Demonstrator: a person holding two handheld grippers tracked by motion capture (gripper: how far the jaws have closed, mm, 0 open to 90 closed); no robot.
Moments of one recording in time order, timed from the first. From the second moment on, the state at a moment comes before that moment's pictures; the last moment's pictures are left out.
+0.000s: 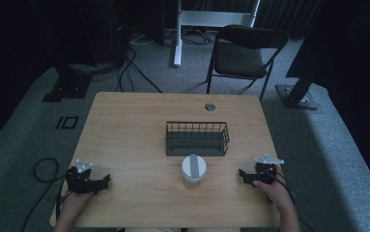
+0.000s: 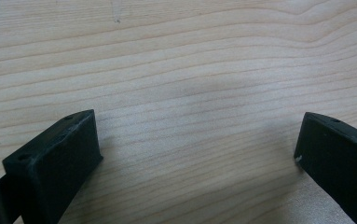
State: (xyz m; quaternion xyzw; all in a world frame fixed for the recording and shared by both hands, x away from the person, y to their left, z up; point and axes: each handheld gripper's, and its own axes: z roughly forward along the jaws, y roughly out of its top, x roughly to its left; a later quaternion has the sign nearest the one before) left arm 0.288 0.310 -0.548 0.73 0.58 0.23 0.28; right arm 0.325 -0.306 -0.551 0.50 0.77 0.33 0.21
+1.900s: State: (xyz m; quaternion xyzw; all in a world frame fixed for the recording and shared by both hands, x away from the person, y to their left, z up) left arm 0.287 0.310 -0.548 0.73 0.58 0.23 0.28; right arm 0.323 -0.293 -0.544 0.47 0.78 0.36 0.21
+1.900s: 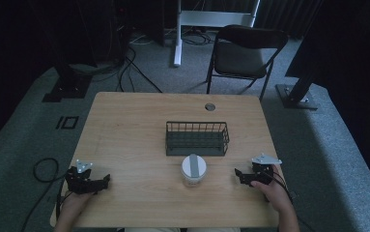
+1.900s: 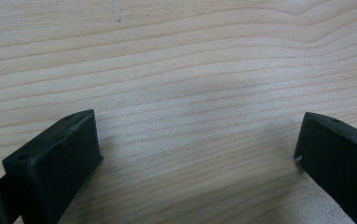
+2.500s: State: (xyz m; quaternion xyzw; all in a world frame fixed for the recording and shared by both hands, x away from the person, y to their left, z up) left arm 0.287 0.310 -0.548 0.73 0.58 0.23 0.28; right arm 0.317 -0.274 -0.534 0.42 0.79 0.41 0.18
